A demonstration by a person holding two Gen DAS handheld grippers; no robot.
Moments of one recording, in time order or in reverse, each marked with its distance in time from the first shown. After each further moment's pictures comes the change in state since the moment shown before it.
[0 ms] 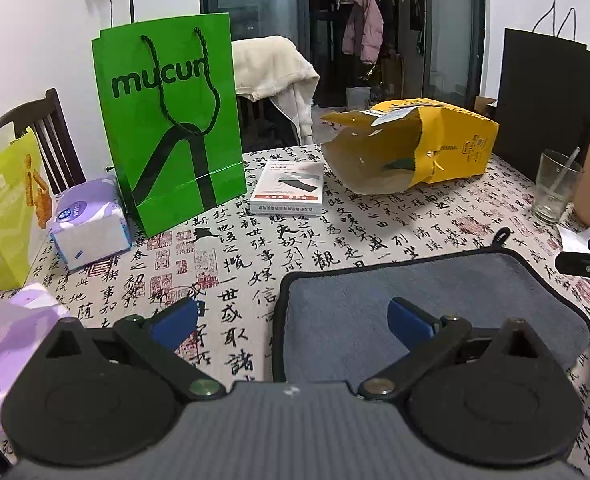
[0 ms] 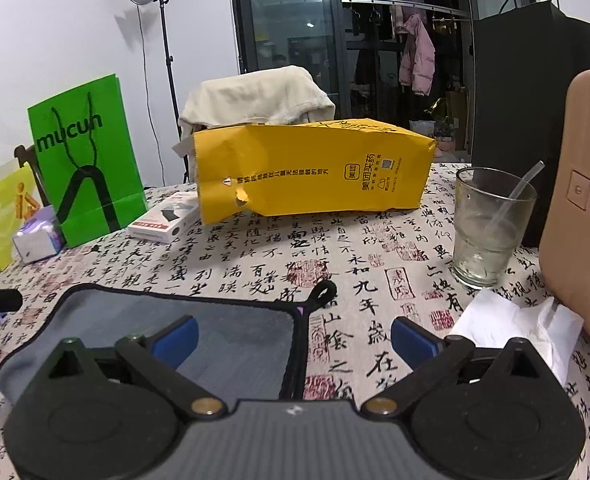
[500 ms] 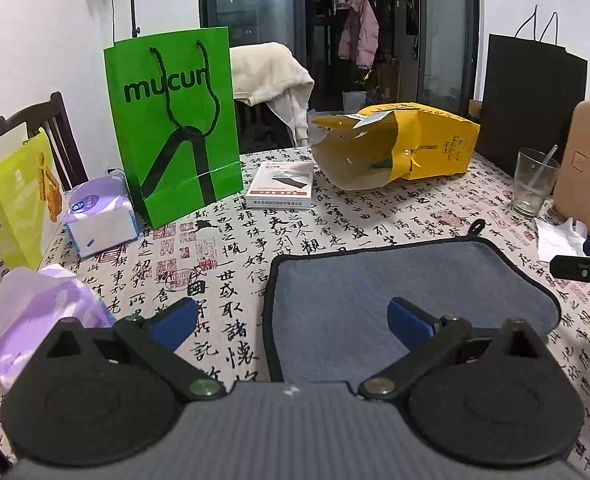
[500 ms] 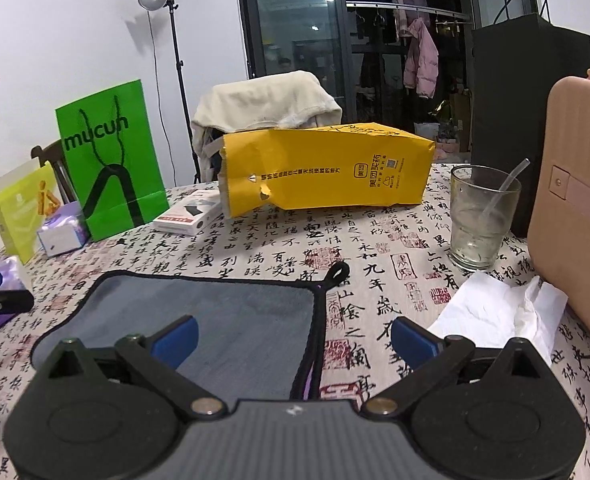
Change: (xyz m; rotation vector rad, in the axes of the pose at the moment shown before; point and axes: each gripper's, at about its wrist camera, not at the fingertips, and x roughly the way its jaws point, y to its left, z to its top) left arm -0.045 -0.010 -0.018 -0.001 -0.014 -0.009; right arm -0.047 0.014 -0.018 0.000 -0.011 0.020
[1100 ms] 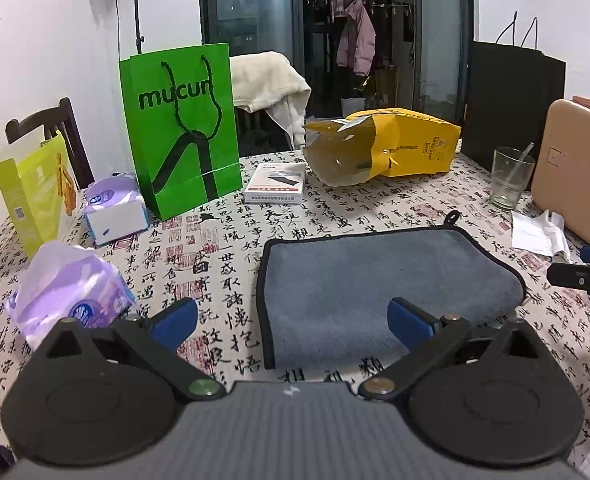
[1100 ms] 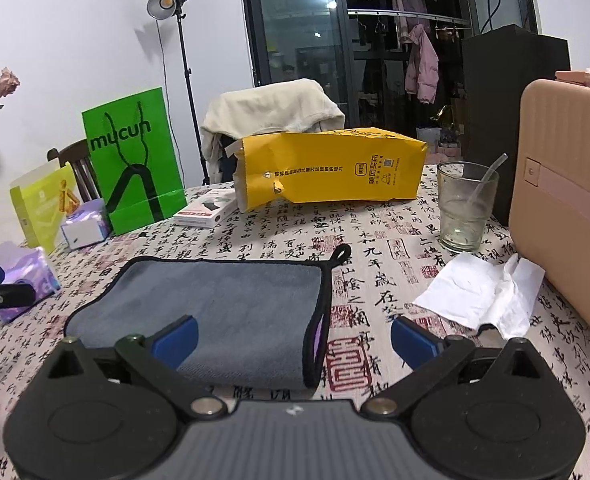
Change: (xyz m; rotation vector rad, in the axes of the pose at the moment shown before) left arm -0.053 -0.013 -0.024 0.001 -0.021 0.003; right arm -0.054 0.006 -0.028 0.005 -0.021 0.015
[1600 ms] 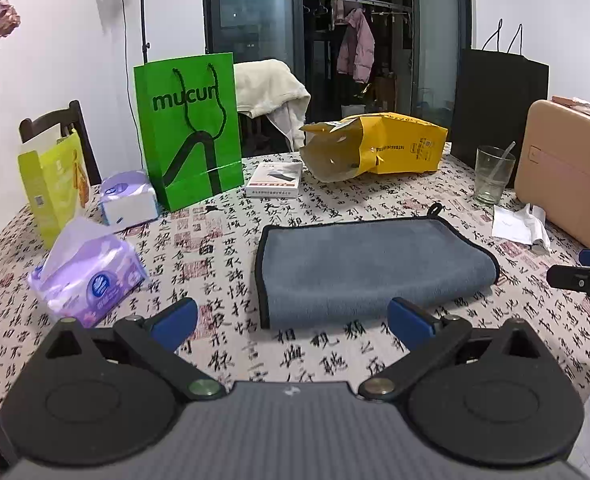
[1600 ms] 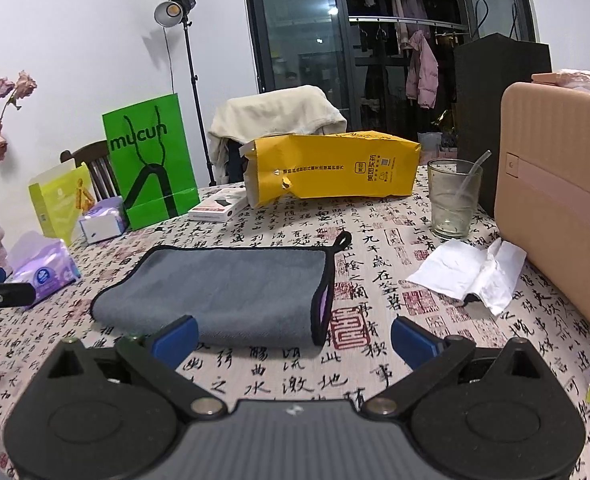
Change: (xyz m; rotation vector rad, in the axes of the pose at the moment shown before) left arm -0.049 -0.006 -0.029 -0.008 -0.023 0.004; right arm -0.049 0.006 -0.027 0.001 -0.021 0.010
